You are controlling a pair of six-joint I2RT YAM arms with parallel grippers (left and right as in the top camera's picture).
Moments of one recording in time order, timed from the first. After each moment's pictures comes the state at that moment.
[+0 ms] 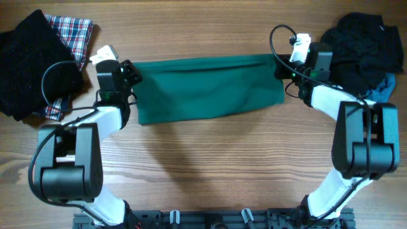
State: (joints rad) left arm 0.01 1.81 0.78 0.53 -0.03 -0.49; right arm -0.05 1.96 0.99 0.31 -0.35 0.09
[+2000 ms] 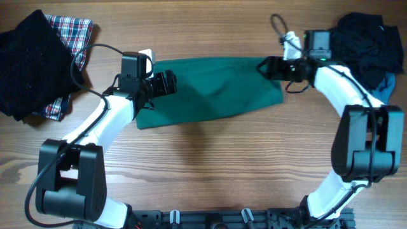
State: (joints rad) left arm -0.17 1.69 0.96 -0.18 0.15 -0.35; right arm -0.04 1.93 1.25 -0.37 -0.50 0.04
